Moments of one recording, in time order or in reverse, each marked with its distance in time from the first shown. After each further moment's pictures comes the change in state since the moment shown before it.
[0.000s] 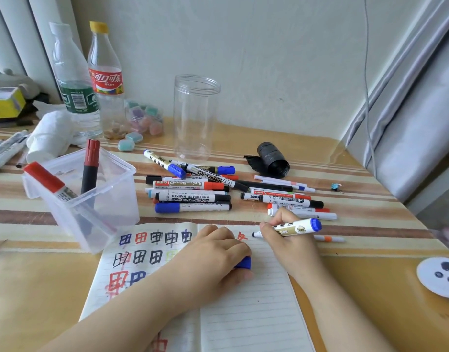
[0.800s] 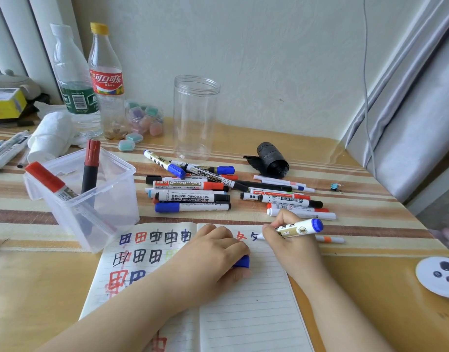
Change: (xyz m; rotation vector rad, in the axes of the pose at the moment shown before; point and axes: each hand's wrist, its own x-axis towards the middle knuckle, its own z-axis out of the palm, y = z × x) left_hand 0.000 0.000 0.000 -0.010 0.000 -0.005; right_hand -0.003 -0.002 -0.004 -0.007 0.030 0.016
